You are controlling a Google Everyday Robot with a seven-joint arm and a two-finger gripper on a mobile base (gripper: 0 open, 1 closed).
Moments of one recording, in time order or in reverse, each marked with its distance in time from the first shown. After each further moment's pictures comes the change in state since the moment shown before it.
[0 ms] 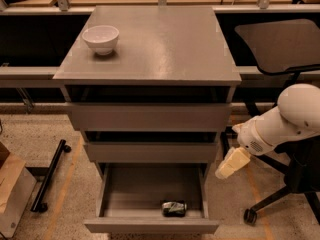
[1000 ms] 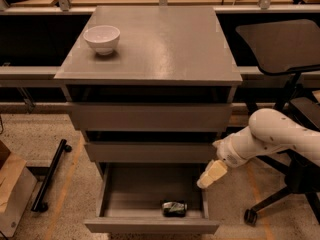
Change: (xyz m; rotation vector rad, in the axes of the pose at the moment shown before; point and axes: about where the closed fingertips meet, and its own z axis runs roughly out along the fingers) arm 0.007 0.000 0.109 -0.105 -0.042 0.027
